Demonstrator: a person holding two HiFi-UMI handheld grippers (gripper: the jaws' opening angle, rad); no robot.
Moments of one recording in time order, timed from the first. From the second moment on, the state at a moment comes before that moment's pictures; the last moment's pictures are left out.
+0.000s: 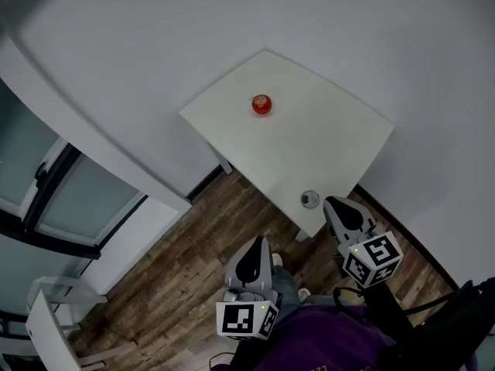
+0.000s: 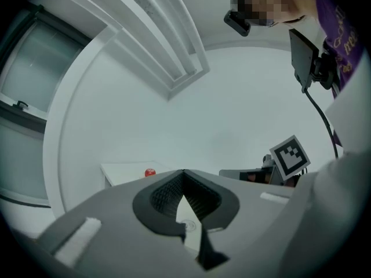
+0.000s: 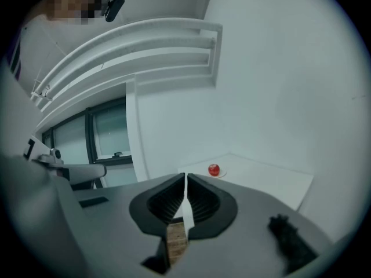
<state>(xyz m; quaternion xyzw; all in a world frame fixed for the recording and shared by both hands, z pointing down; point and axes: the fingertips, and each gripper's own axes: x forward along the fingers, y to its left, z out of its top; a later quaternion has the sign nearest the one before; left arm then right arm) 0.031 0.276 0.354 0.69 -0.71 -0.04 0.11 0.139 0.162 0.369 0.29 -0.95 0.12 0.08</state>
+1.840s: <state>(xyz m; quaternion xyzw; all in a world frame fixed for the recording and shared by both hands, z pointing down) -0.069 0.028 0.423 0.70 -0.70 0.02 0.12 0.090 -0.019 0.387 0.34 -0.93 0.14 0.08</state>
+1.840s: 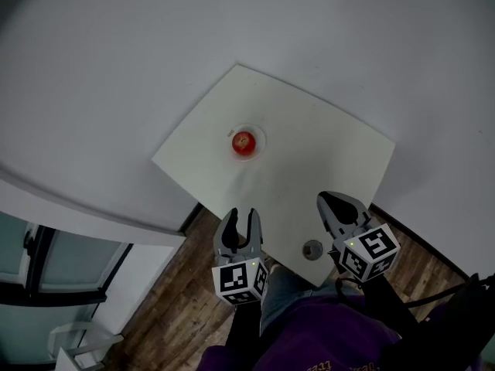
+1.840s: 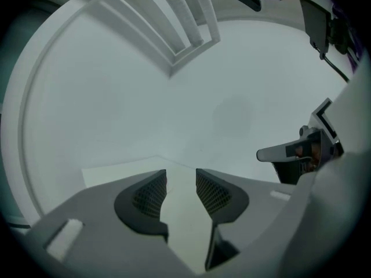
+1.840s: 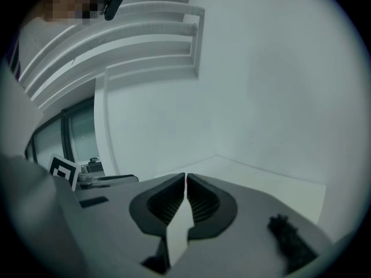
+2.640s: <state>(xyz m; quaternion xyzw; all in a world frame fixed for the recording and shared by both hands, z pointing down) -0.104 -0.084 0.465 0.73 -0.66 0.07 0.14 0.059 -0.071 0.403 0.38 -0.90 0.17 0.09</state>
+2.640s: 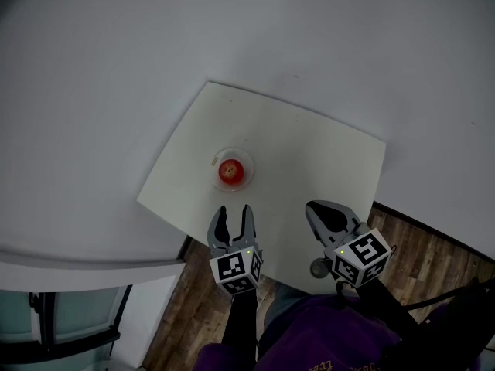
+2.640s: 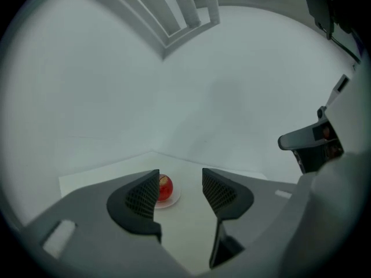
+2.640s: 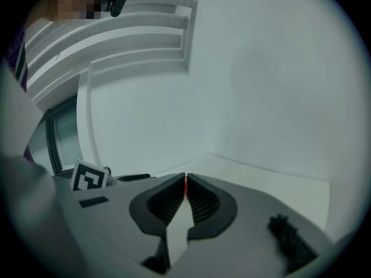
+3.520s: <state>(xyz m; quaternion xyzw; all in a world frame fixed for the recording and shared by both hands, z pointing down) -0.134 -0.183 0.534 0.72 -0.66 0.13 0.16 0.059 -0.107 0.421 0.40 -0.89 0.17 0.12</state>
